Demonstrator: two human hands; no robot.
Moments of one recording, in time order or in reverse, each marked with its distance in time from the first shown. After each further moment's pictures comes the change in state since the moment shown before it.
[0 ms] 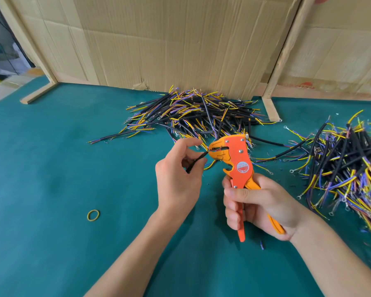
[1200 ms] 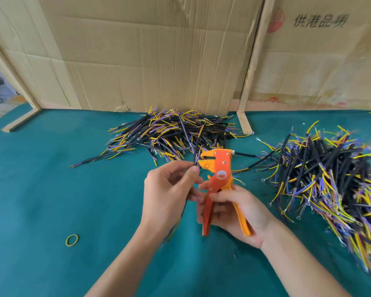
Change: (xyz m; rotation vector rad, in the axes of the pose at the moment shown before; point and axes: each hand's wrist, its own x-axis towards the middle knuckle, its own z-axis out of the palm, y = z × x) left_hand 0.000 0.031 0.007 -0.252 -0.226 -0.223; right_hand 0.001 0.002 -0.003 0.257 0.158 -0.060
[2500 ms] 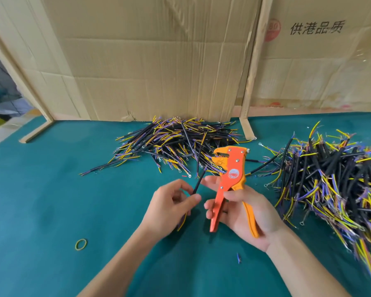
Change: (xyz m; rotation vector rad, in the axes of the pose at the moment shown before) left_hand 0.009 -0.044 -0.022 0.343 -0.245 -0.043; right_hand -0.004 -0.004 -0.015 0.152 -0.086 -0.131
